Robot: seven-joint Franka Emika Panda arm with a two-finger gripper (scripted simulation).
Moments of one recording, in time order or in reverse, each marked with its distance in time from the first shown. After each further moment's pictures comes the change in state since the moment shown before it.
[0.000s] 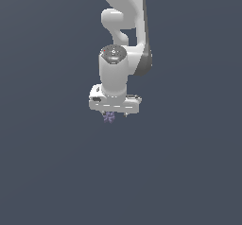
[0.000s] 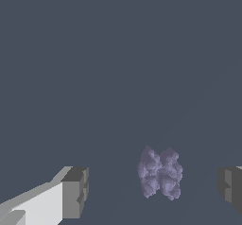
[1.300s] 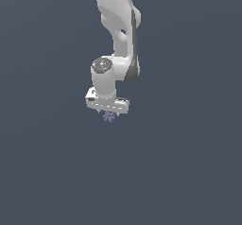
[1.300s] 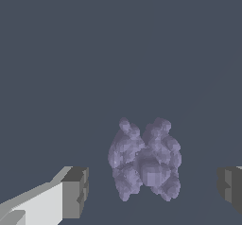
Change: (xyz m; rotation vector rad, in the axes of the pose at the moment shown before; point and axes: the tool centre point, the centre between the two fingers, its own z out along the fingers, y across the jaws) arm -0.053 0.038 0.070 0.031 -0.016 0.118
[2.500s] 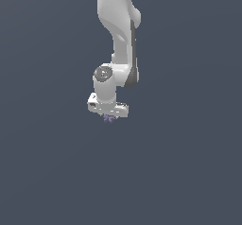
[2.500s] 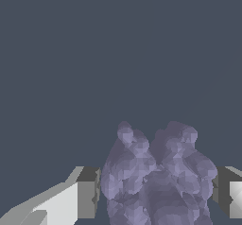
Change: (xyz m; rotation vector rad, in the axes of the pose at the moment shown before) arm -0.001 0.000 0.034 0.000 0.001 0.002
